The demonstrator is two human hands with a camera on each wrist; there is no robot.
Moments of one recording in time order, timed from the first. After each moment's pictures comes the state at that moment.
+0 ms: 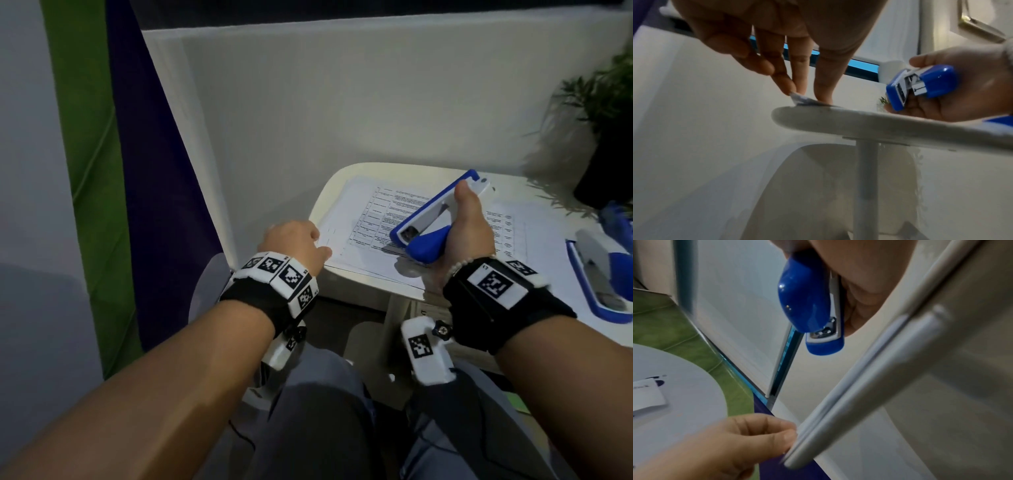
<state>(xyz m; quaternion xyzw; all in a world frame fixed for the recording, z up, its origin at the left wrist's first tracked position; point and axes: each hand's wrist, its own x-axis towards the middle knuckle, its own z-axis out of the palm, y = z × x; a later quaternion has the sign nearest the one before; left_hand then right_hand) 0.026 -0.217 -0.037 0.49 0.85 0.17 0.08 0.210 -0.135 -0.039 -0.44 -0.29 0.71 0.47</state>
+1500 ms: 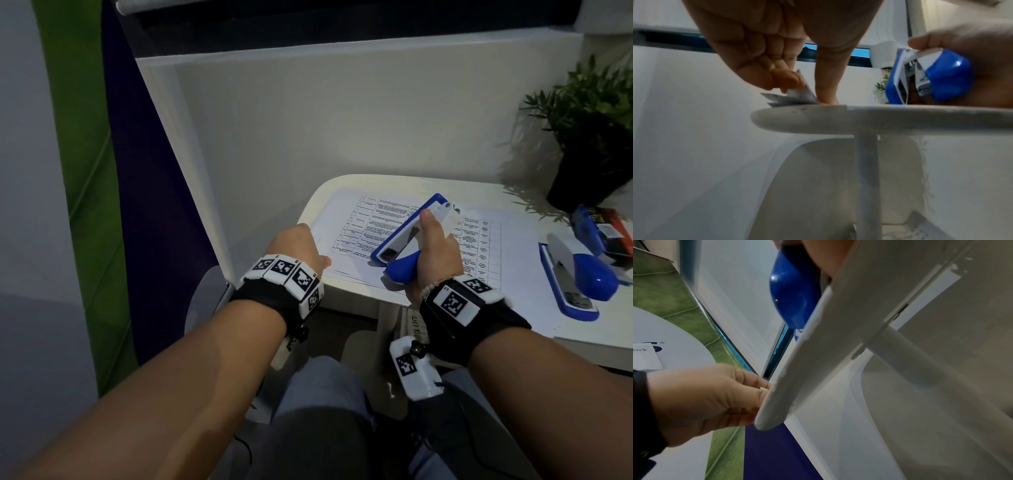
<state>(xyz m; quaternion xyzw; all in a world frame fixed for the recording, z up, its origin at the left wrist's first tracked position) 0.050 -0.198 -0.028 0.50 0.86 0.11 0.09 0.217 -0.143 -0.052 -0.45 -0.34 0.67 0.48</state>
